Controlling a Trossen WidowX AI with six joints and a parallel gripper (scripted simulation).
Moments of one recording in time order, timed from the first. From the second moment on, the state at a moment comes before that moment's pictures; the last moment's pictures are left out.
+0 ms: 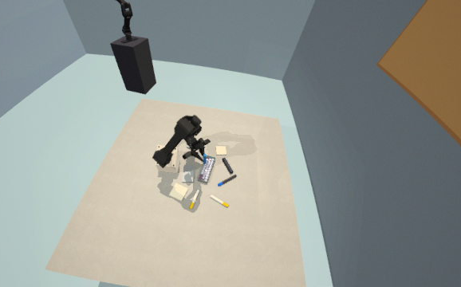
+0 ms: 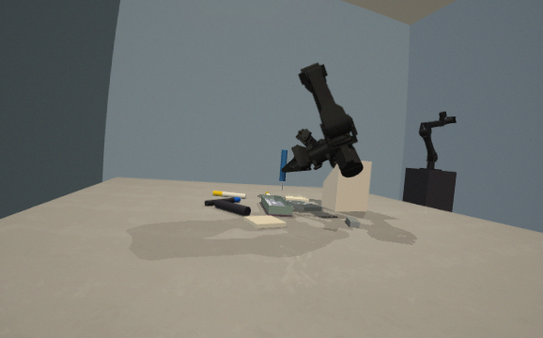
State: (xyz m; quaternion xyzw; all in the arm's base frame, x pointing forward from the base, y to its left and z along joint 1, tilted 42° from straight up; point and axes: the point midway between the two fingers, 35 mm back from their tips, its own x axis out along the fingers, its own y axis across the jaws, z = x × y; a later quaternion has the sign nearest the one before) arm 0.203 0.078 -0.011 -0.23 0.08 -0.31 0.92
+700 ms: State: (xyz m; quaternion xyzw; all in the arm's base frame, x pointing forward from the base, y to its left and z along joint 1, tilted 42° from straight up) arm 0.205 0.060 -0.030 -0.23 0.08 -0.31 0.92
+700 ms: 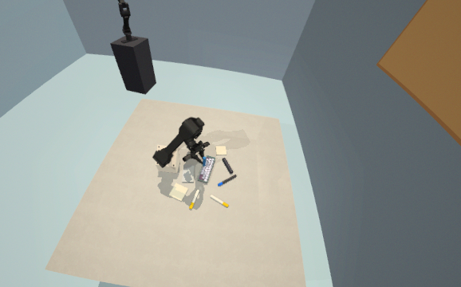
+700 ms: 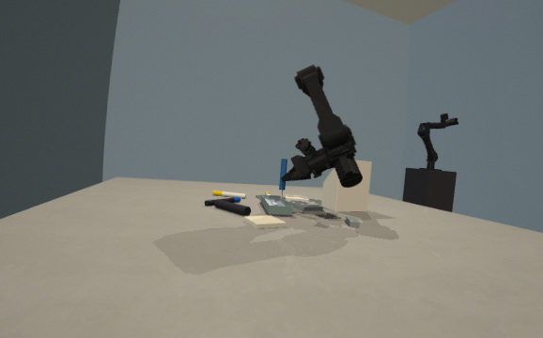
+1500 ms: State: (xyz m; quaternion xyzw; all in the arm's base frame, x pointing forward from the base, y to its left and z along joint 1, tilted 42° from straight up) arm 0.206 0.054 -0.036 -0.23 0.08 -0.31 0.92
